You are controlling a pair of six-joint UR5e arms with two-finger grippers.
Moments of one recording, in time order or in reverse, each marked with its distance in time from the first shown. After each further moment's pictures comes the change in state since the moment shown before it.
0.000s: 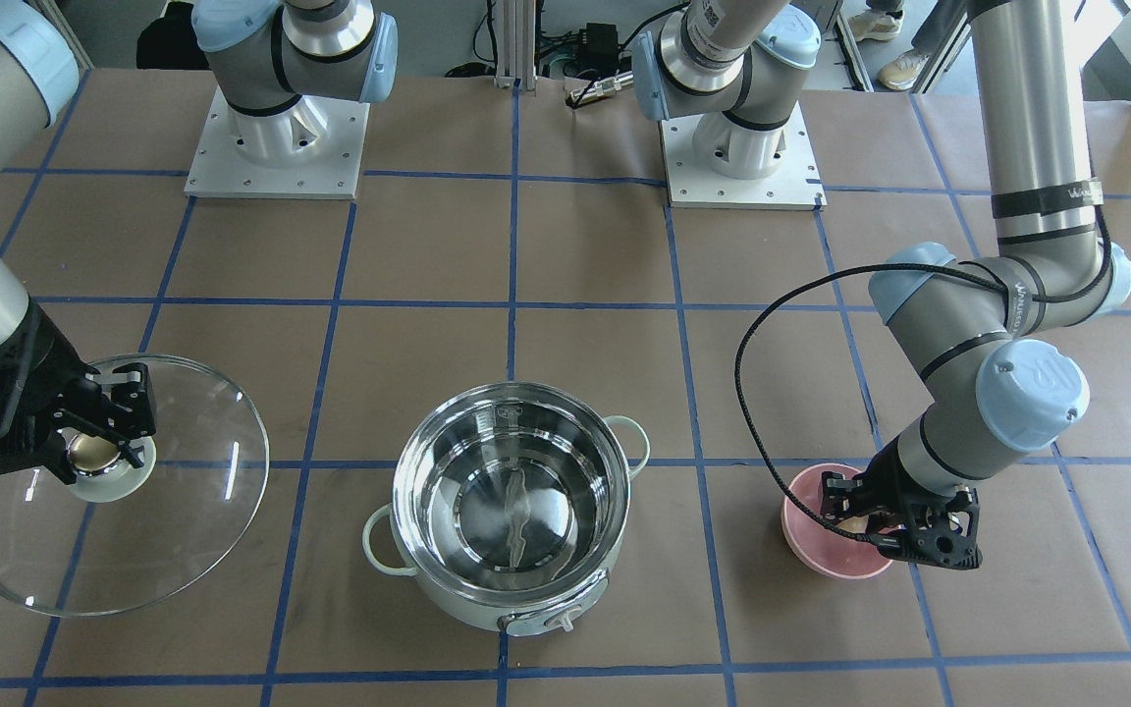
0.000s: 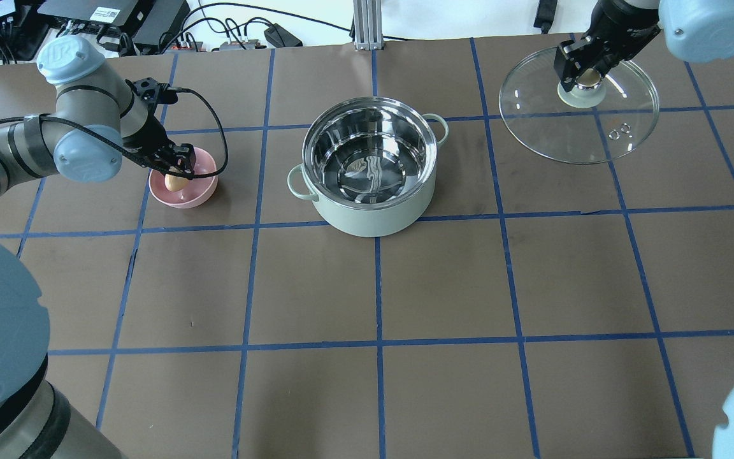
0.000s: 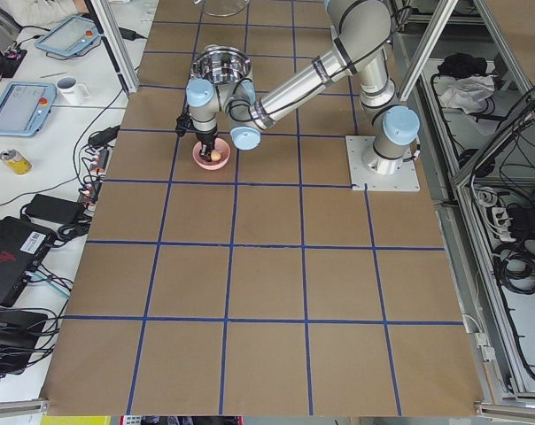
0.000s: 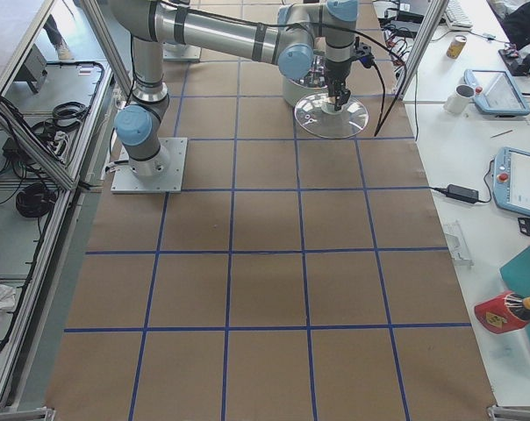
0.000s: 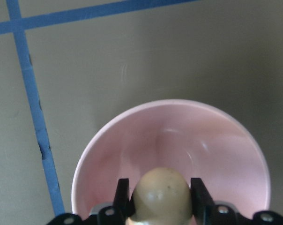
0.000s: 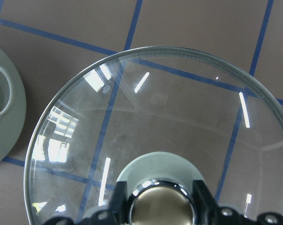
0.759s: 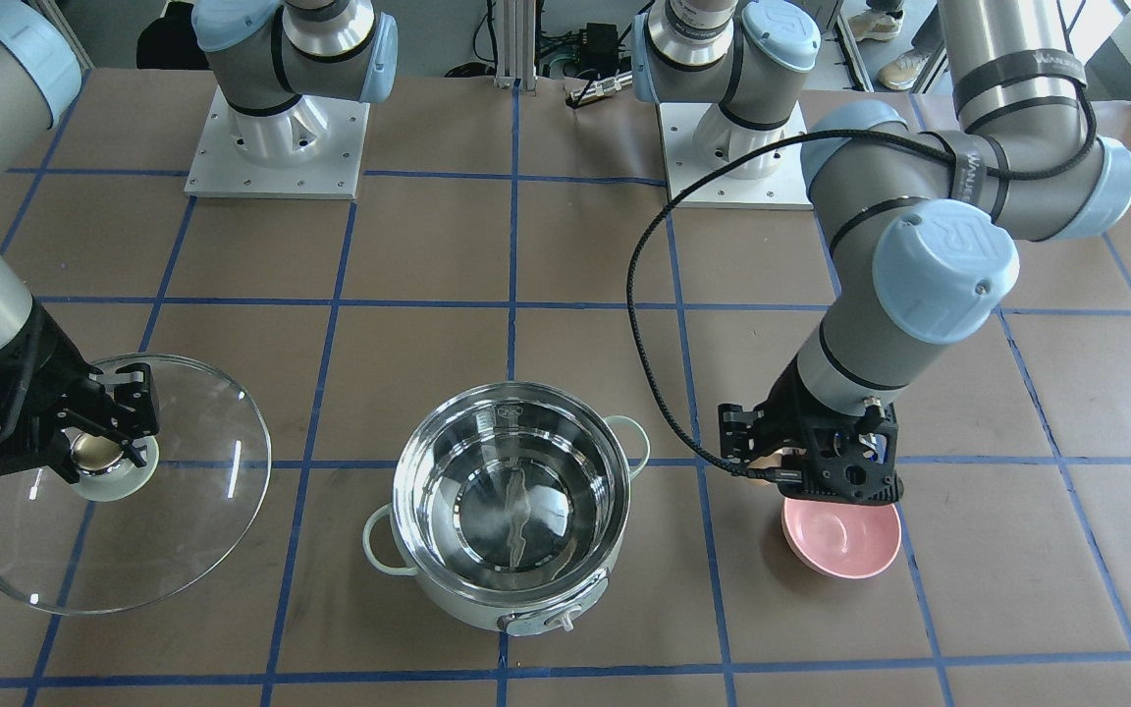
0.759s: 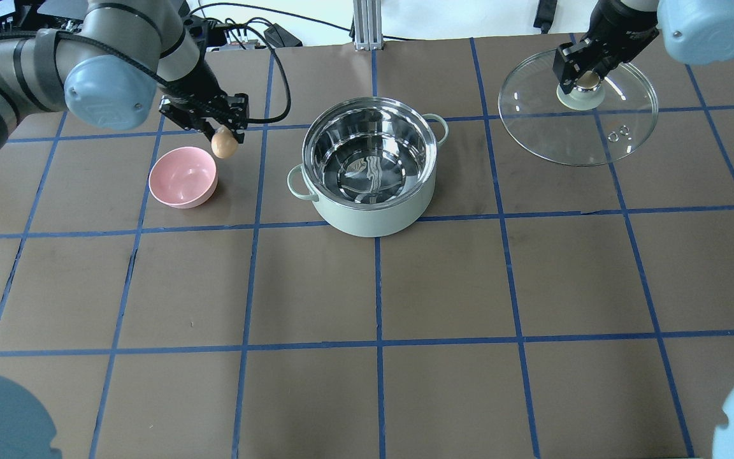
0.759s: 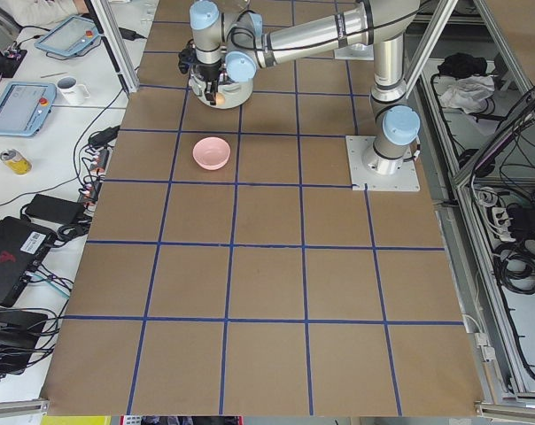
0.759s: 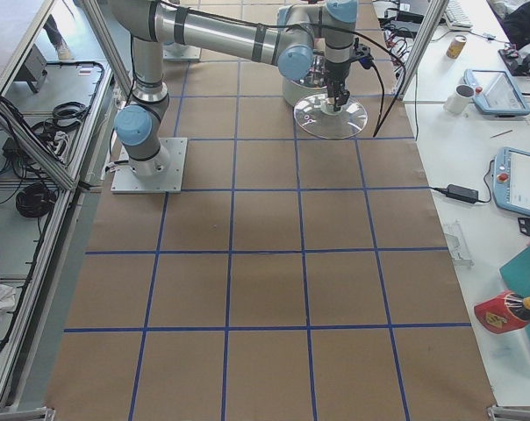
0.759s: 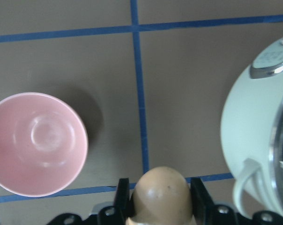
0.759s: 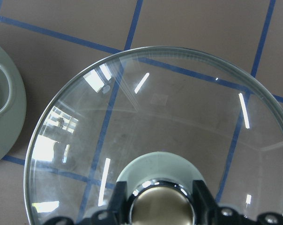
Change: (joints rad) left arm -0.229 0.146 0.154 -0.290 -0.003 -0.315; right arm 0.000 0.001 0.006 -0.001 0.000 0.000
